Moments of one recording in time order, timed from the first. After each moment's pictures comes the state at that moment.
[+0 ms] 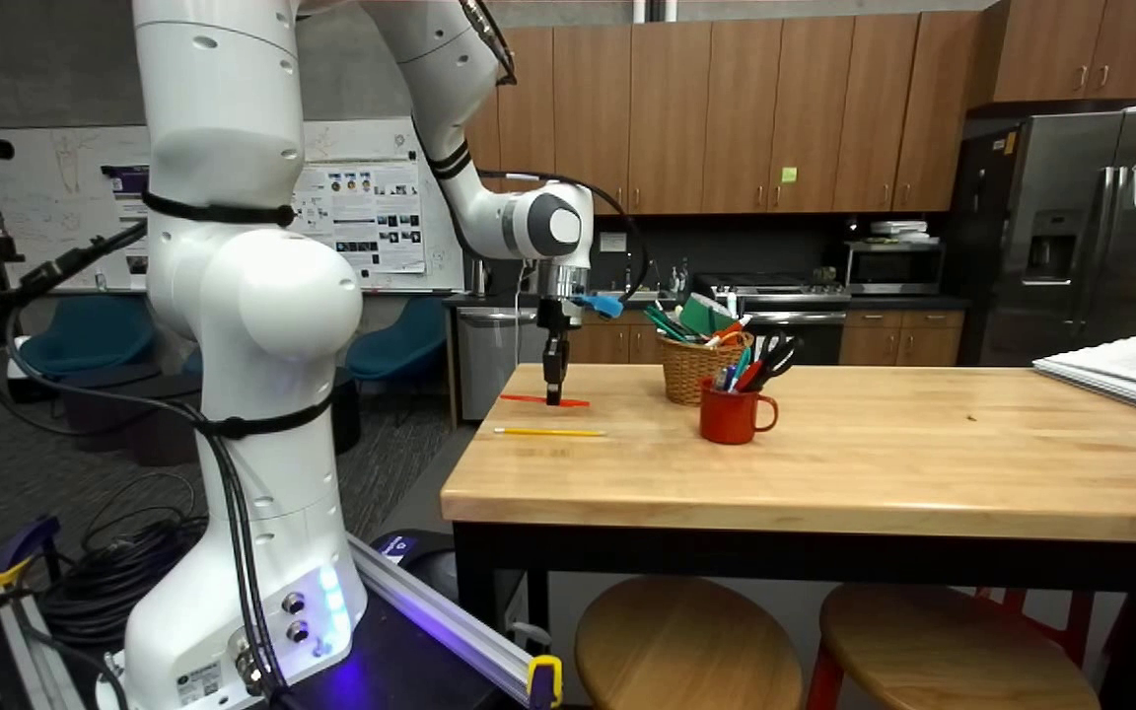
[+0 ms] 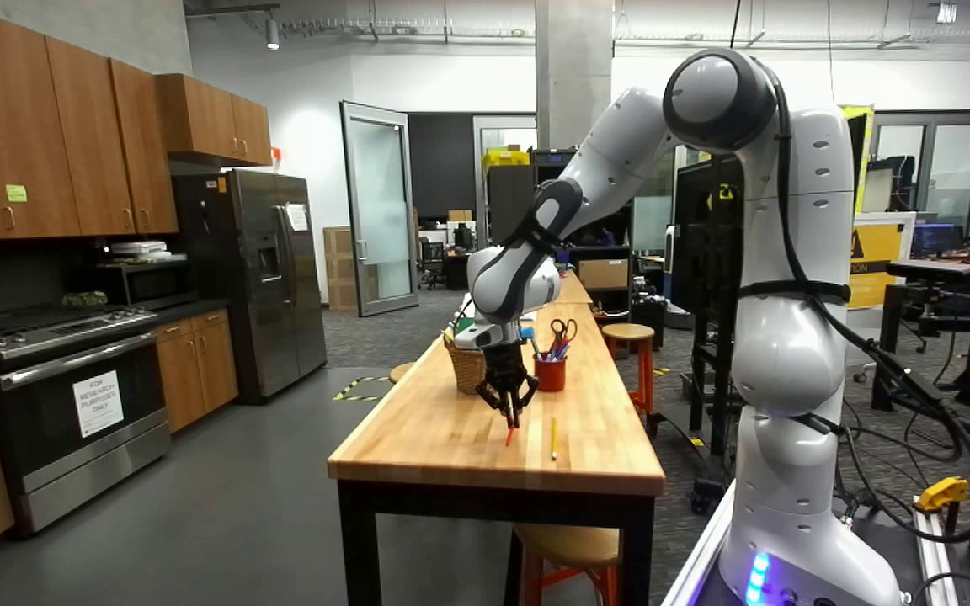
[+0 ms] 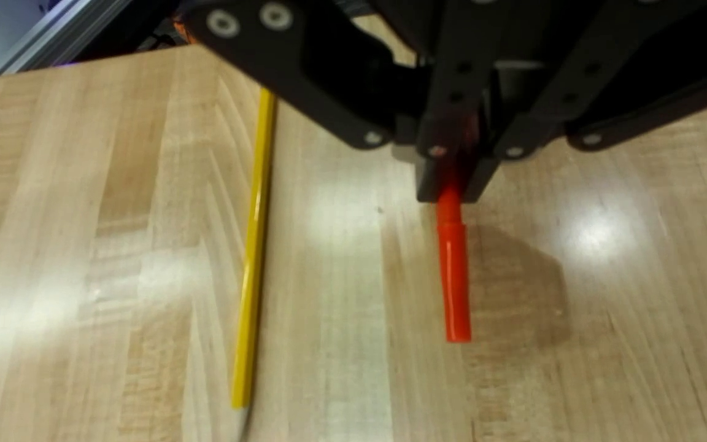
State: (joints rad) arm 0.00 0.04 0.03 -2.42 -0.02 2.32 -2.05
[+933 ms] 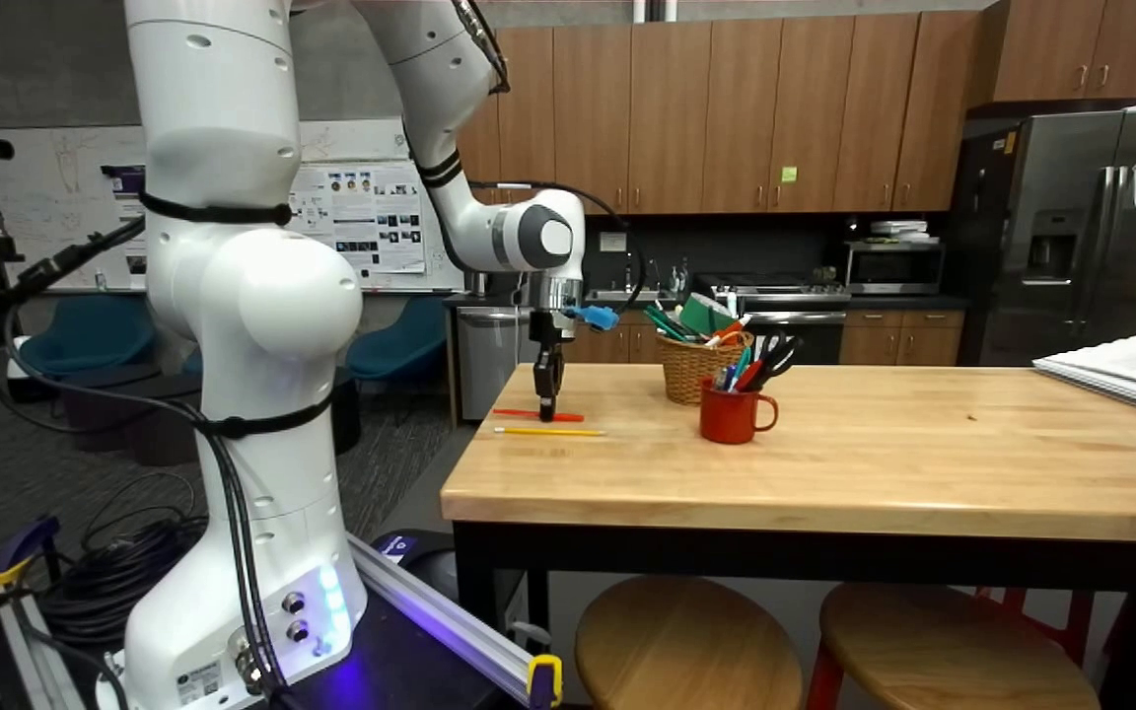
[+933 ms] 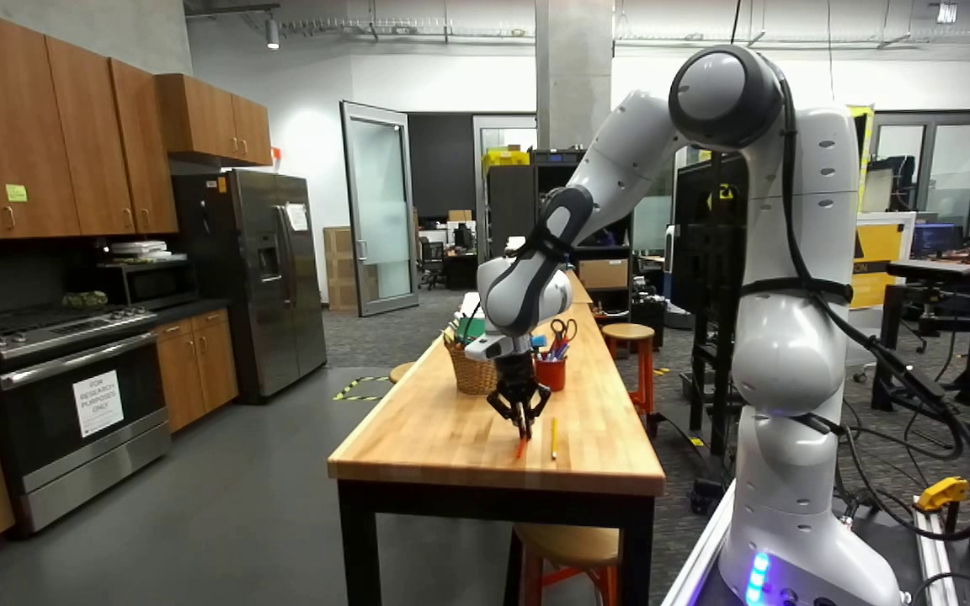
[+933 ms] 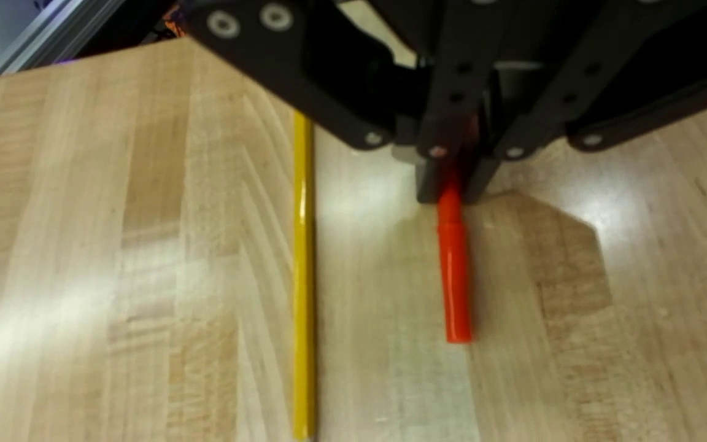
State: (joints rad) arm 0.00 0.02 0.03 -2.51 -0.06 2.39 -1.99
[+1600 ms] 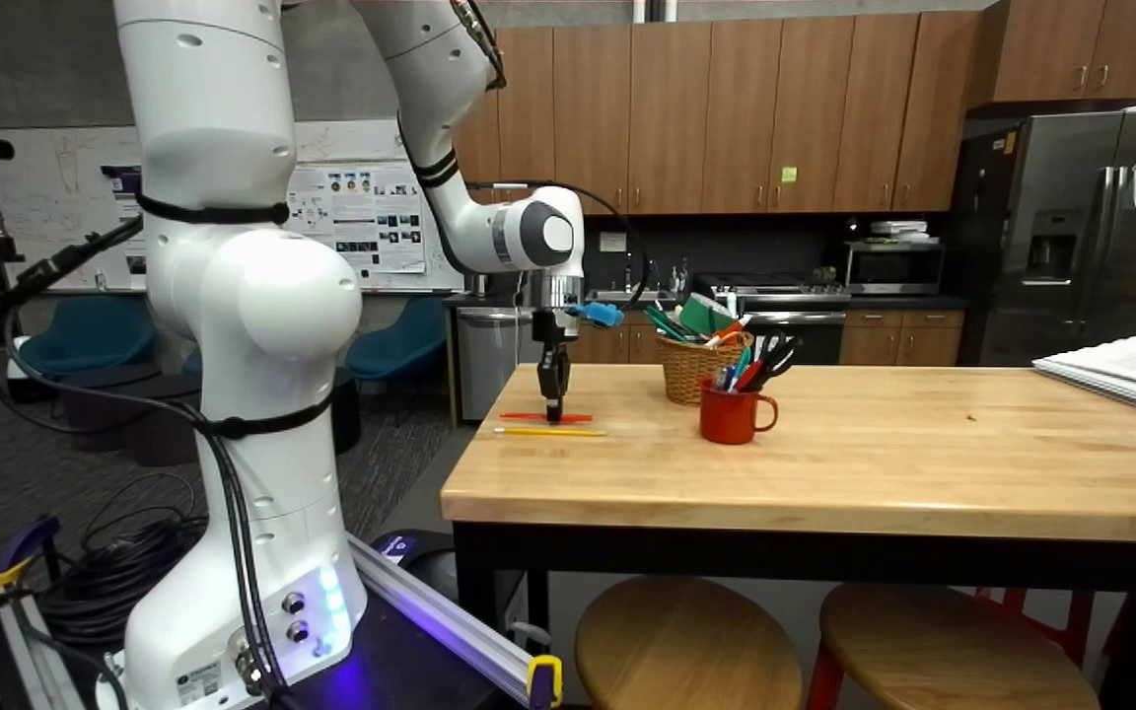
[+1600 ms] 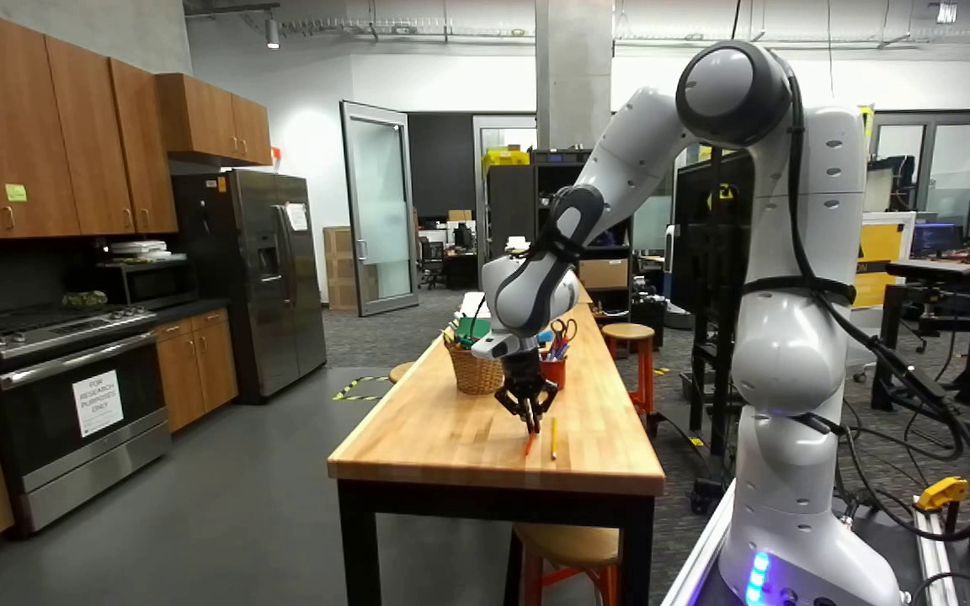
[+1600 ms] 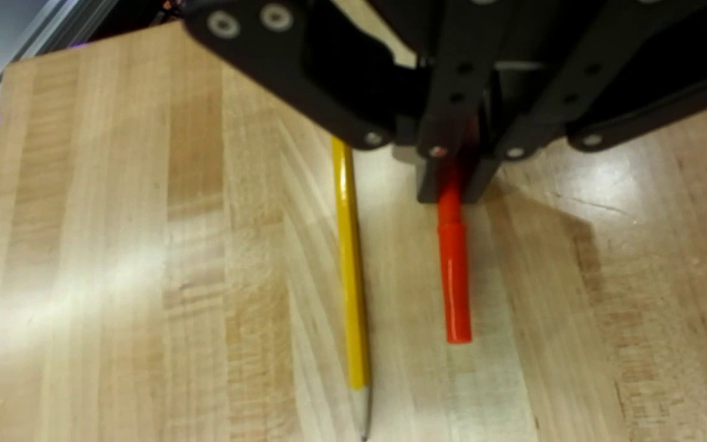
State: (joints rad) arm -0.01 -0.01 0.01 -2.53 -0.14 2.39 -1.92
